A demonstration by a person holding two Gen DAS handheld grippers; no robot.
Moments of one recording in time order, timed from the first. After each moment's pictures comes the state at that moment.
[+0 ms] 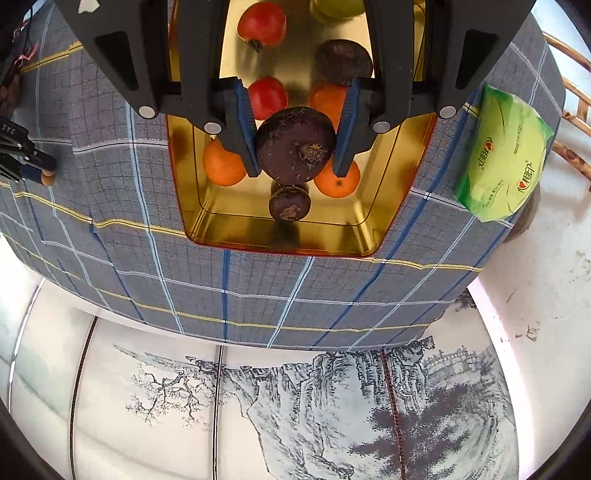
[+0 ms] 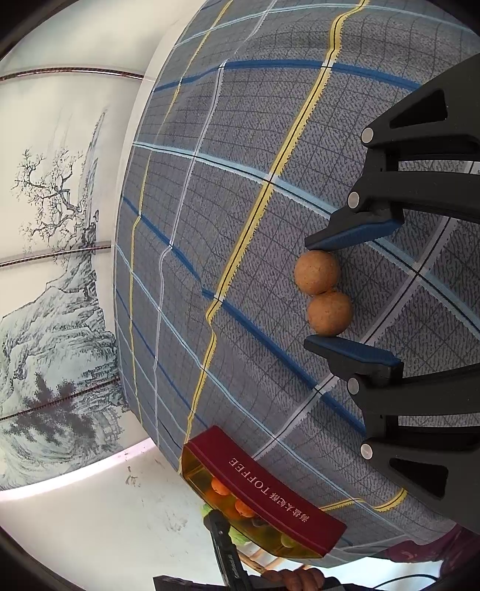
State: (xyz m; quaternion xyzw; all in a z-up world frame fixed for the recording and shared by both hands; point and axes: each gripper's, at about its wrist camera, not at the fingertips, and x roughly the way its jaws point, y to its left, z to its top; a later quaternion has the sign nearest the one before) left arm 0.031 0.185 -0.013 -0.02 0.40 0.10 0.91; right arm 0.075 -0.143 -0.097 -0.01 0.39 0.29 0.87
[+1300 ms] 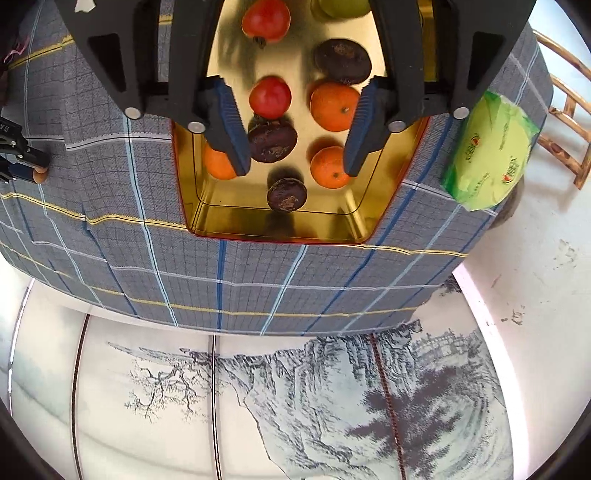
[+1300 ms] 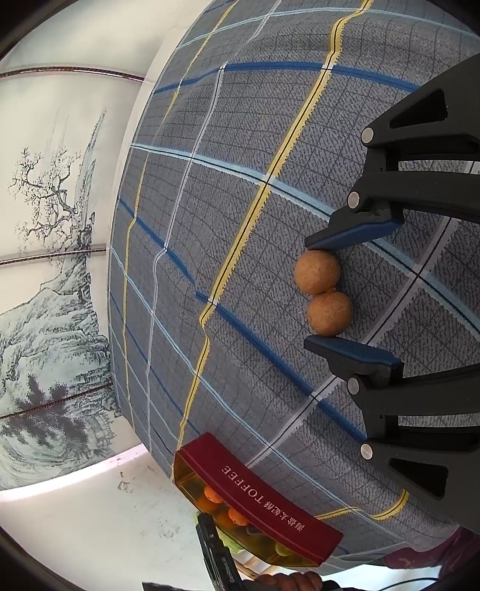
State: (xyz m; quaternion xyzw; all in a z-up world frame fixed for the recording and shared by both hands) left arm 0.021 0.170 -0.004 0.01 0.37 0.13 0.92; right arm 0.077 -0.143 -0.103 -0.03 0.40 0.28 0.87
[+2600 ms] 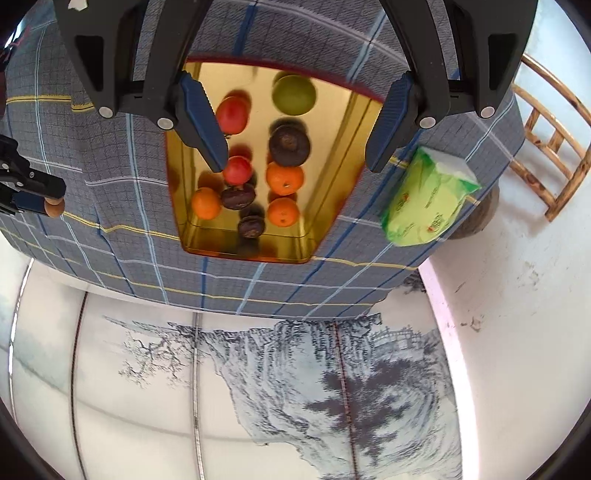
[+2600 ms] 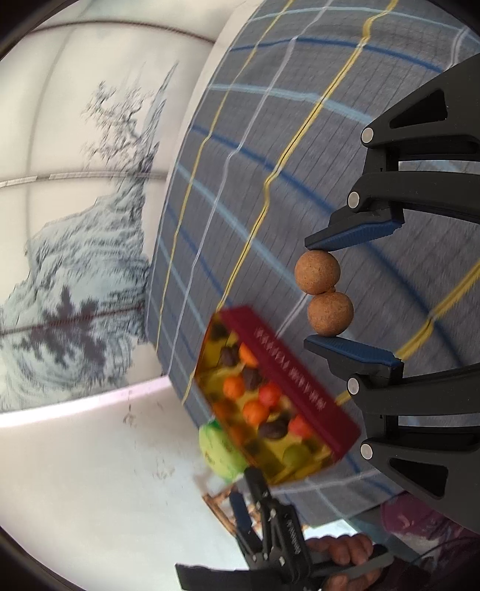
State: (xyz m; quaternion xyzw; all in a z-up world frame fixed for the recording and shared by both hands) left arm -0.090 0.182 0.013 -0.02 0.33 0.17 0.93; right arm -0.020 -0.048 -0.016 -0.05 0.32 0.38 0.87
